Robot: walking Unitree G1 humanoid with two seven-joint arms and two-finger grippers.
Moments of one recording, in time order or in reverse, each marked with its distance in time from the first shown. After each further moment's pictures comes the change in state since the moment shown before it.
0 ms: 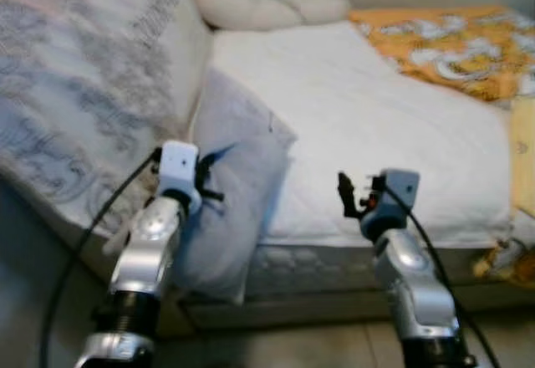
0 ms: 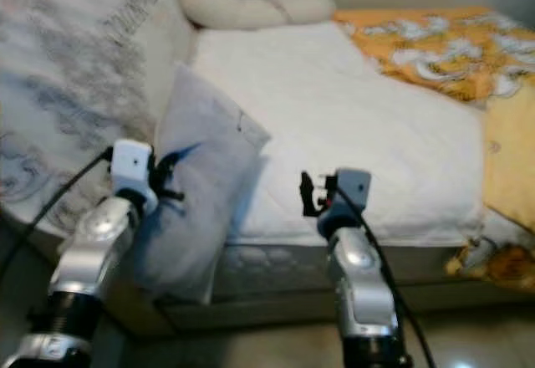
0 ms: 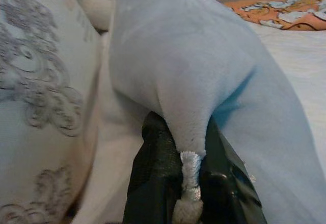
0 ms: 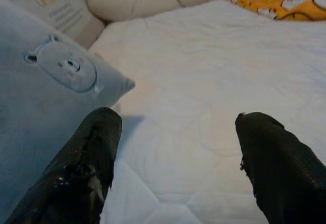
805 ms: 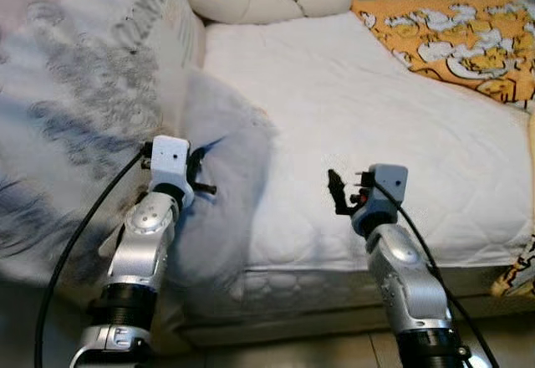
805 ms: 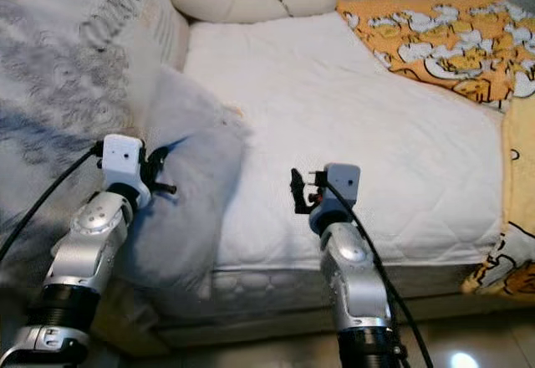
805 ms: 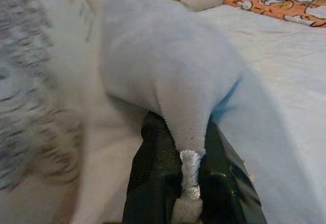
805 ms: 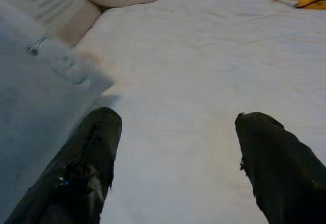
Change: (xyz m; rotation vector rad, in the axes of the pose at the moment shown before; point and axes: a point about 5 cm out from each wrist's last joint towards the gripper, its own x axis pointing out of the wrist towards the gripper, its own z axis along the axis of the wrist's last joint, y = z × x) left arm 0.005 0.007 0.006 -0.001 -0.021 0.048; right arm 0.007 0.002 0.001 -0.023 0.010 0.021
